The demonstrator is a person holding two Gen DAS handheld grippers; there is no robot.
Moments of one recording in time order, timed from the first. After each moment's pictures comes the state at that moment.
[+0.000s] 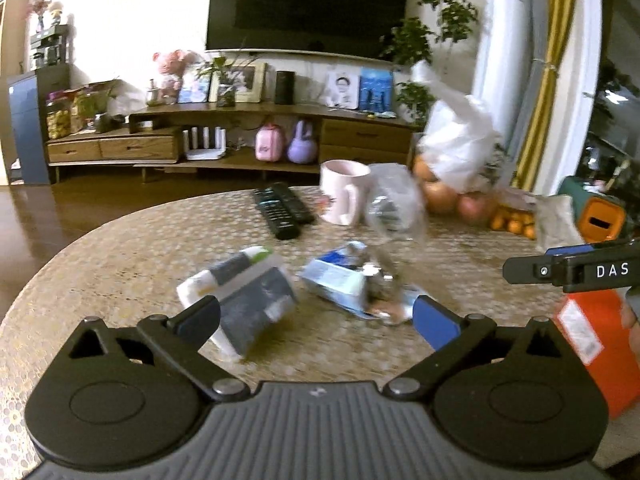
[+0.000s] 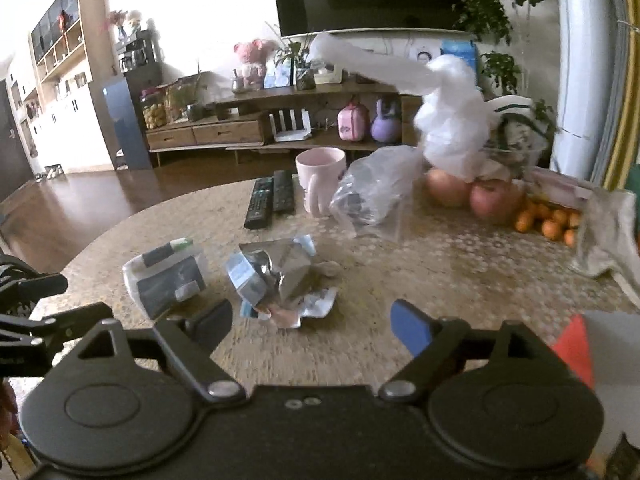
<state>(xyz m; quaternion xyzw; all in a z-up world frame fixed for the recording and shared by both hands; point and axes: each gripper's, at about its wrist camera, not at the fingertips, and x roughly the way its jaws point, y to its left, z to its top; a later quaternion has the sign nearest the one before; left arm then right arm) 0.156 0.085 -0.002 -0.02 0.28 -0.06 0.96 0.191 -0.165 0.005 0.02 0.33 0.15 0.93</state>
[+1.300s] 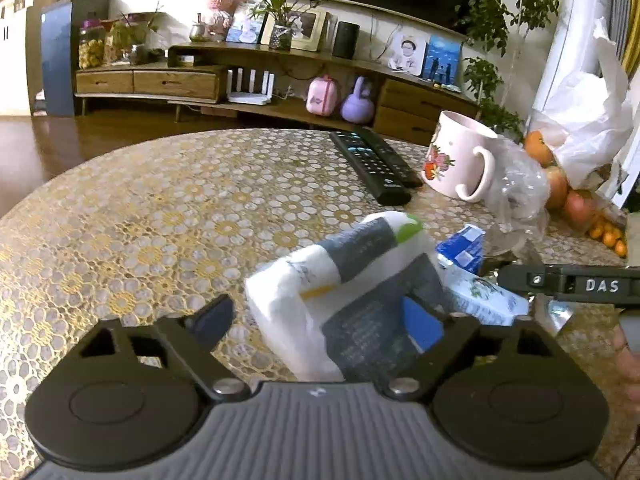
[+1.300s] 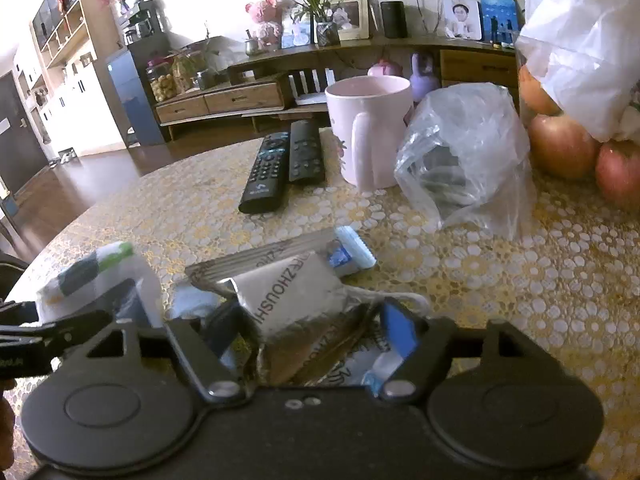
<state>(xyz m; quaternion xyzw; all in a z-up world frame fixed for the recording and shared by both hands) 0.274 0.161 -0.099 -0.09 0.34 -0.02 0.94 0.330 -0.098 -0.098 0.03 0.37 0.19 0.91</state>
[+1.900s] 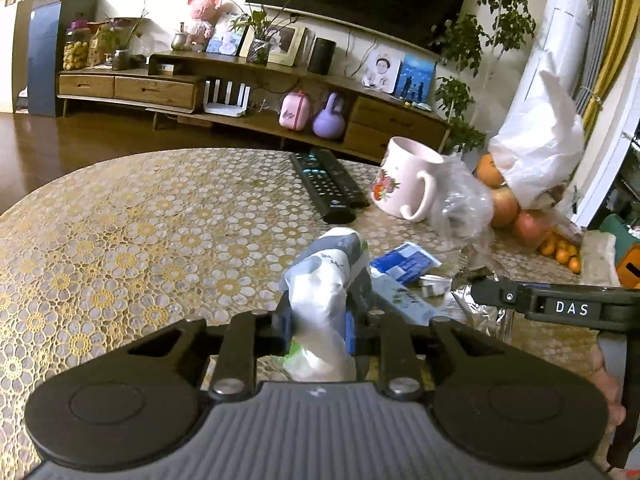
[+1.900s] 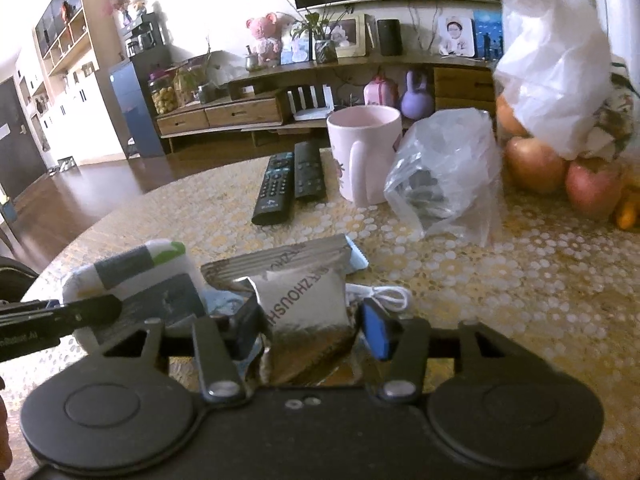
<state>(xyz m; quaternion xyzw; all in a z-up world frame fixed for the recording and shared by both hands) 0.241 0.141 -0.061 -0.12 0.31 -0.05 0.94 0.287 -0.112 -0.063 0.03 0.35 0.17 0.92</state>
